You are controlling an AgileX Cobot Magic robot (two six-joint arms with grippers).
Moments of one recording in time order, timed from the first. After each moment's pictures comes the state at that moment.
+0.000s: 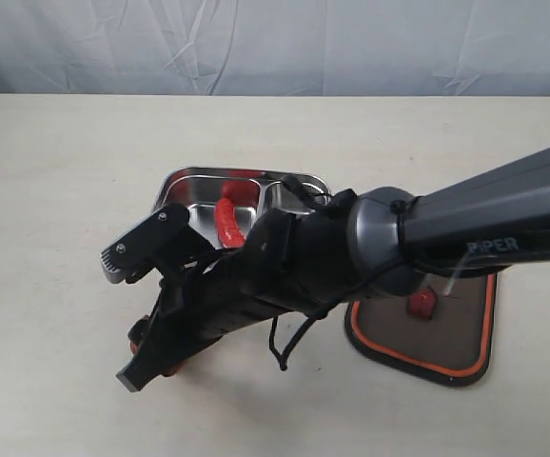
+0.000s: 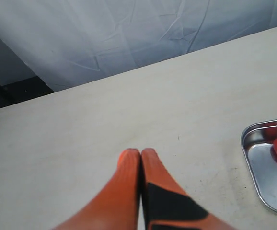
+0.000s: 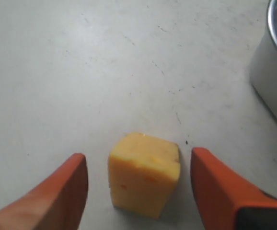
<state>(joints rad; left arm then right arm) -0.27 1.09 -1.17 0.29 0.79 -0.09 1.12 1.96 -1.05 1.07 0.15 -1.06</state>
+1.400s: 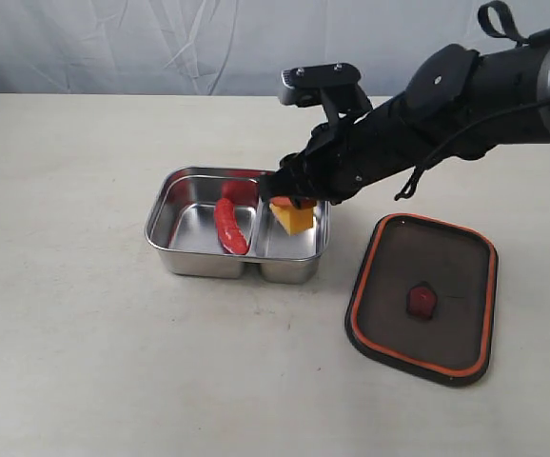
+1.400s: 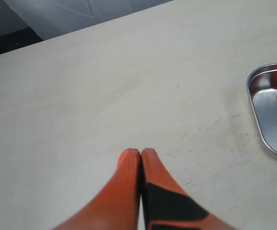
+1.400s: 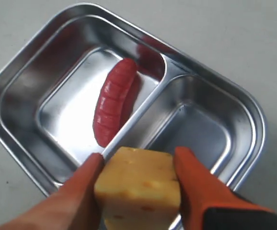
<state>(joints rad) -0.27 1.04 -1.02 0.29 0.84 -0.12 0.64 1.82 -1.10 0.79 0.37 -0.72</state>
